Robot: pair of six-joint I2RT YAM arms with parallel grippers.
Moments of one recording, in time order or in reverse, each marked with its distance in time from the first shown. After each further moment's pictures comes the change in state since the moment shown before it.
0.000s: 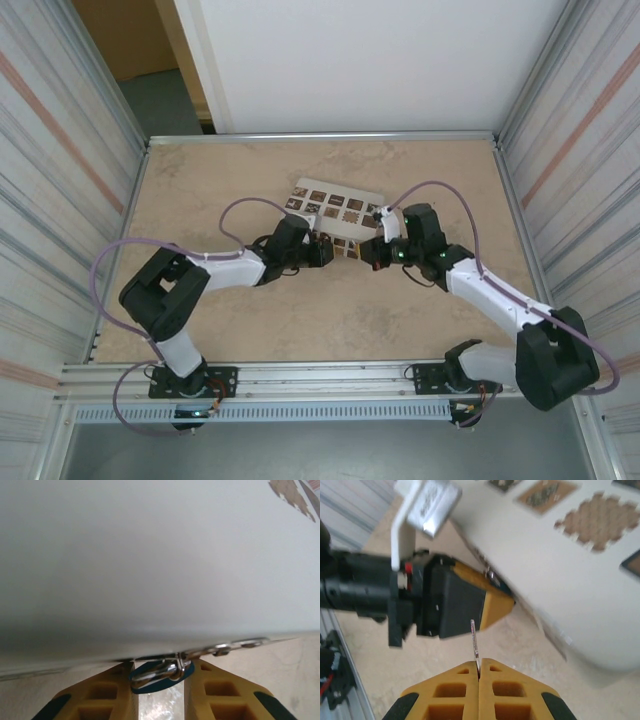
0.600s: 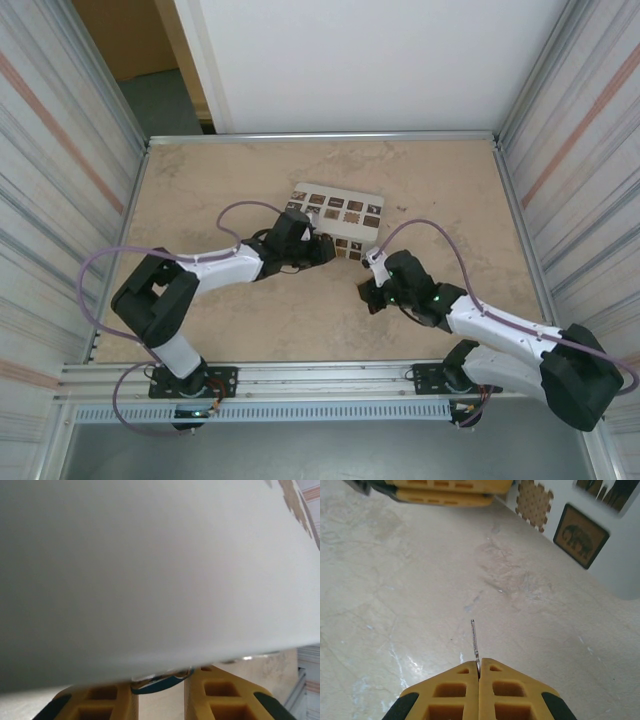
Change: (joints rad) left arm 0.000 -0.051 0.061 -0.152 0.086 -0.209; right arm 0.292 -0.160 -0.257 0.048 0.387 -0.037
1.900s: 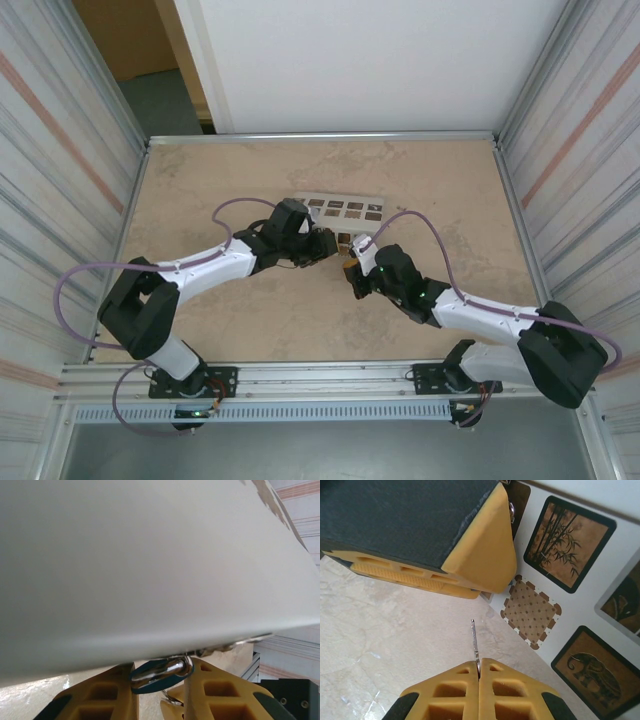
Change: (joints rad) left arm -0.002 -0.085 0.080 -0.173 0.085 -0.105; right arm 0.038 0.155 0.029 0.332 0.106 -0.111
